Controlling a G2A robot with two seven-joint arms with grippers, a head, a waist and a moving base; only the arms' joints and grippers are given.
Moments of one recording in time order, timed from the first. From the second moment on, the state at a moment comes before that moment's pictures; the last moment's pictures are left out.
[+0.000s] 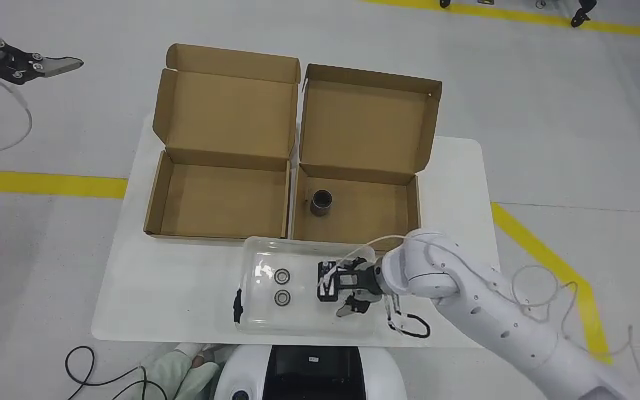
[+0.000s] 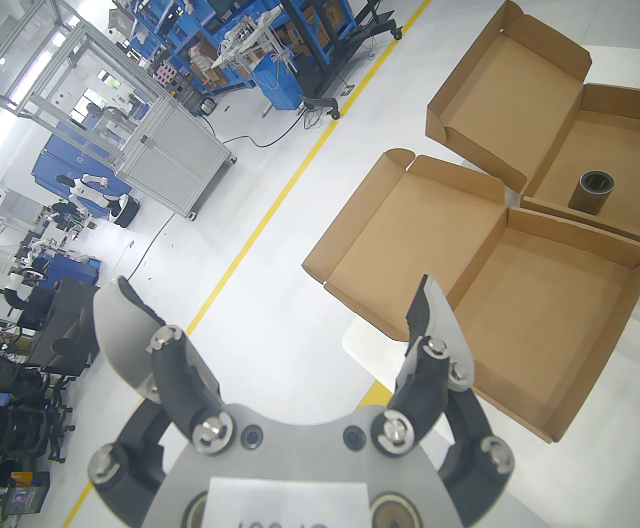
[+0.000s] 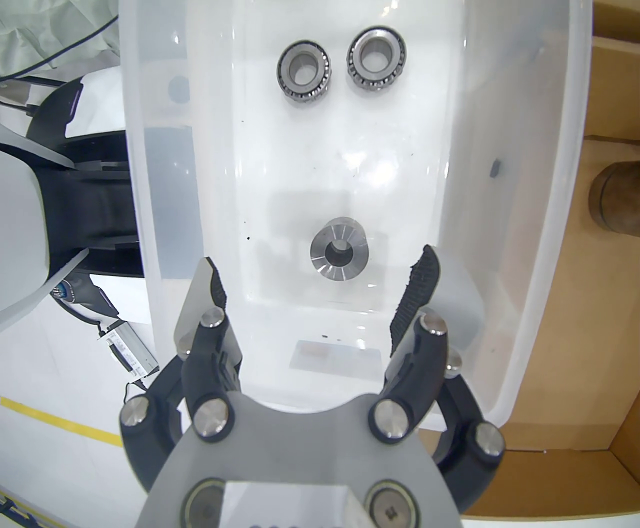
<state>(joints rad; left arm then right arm) 0.60 -0.17 -1.14 -1.49 0.83 -0.81 -0.08 -0.92 -1.04 0.63 -1.76 -0.76 -0.71 1.11</state>
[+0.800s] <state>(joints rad) 0.60 -0.17 -1.14 -1.49 0.83 -0.81 -0.08 -0.80 -1.13 0.47 -1.55 -0.80 -0.68 1.05</state>
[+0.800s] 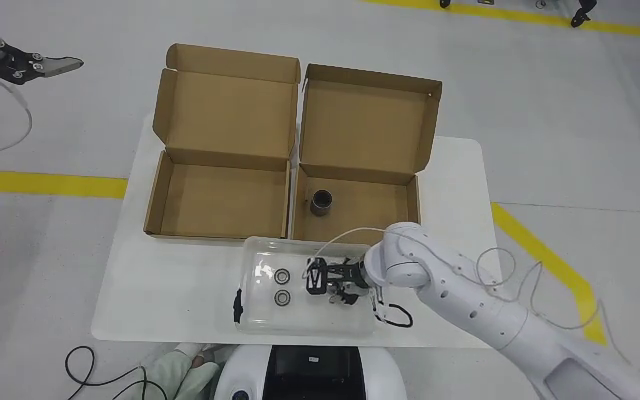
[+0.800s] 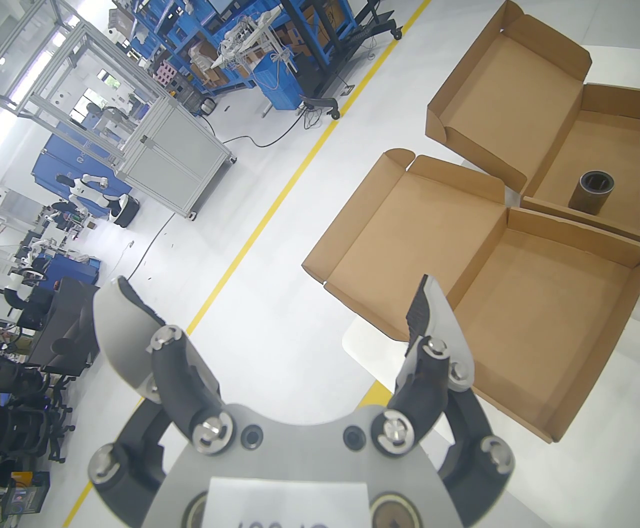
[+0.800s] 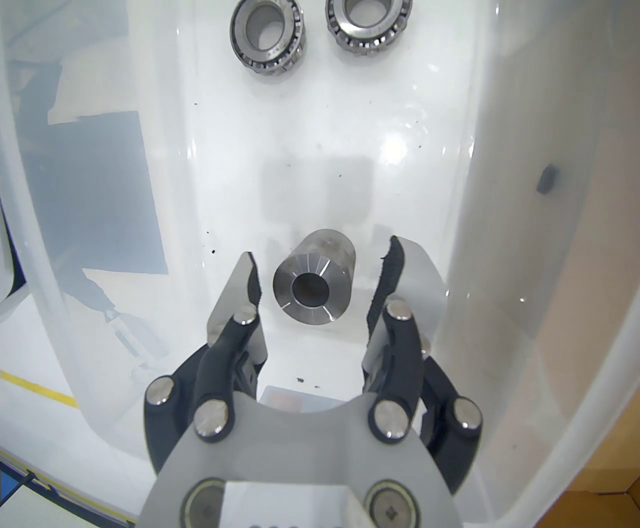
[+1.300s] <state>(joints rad) 0.60 -0.17 -1.14 -1.49 0.83 -0.81 -0.08 -0.80 -1.12 0.51 -1.64 -0.81 -0.66 1.07</state>
